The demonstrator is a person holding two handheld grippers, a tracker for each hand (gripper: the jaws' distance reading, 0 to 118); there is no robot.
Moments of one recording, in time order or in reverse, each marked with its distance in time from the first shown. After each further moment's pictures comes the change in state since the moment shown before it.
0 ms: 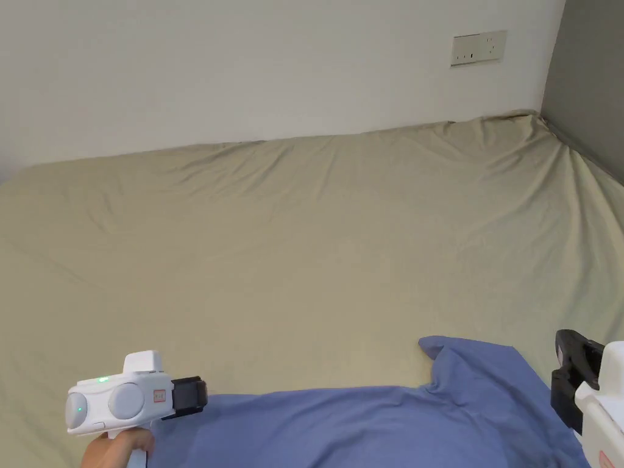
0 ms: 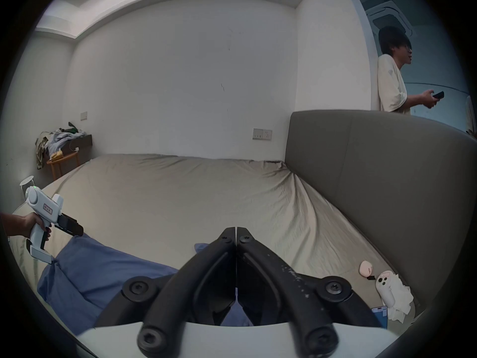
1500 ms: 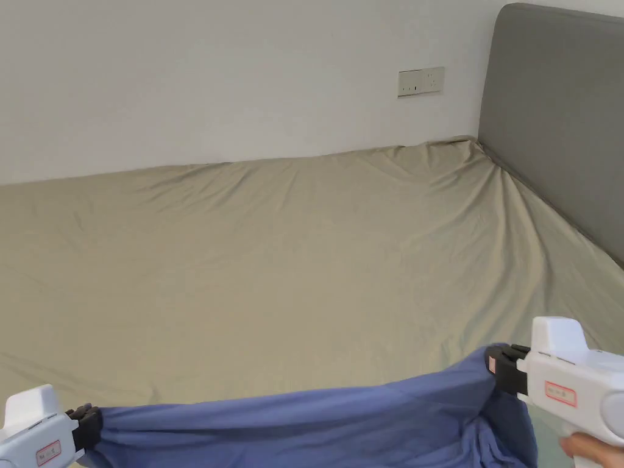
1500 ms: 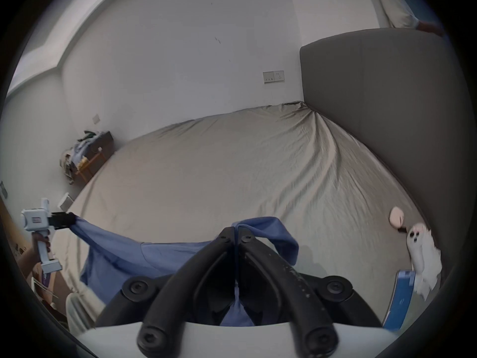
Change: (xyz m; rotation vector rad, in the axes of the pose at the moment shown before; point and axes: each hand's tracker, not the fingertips) left arm -0.035 -0.101 0.178 0.246 -0.078 0.090; right arm 0.090 -0.035 0.010 -0.292 0.255 -0.193
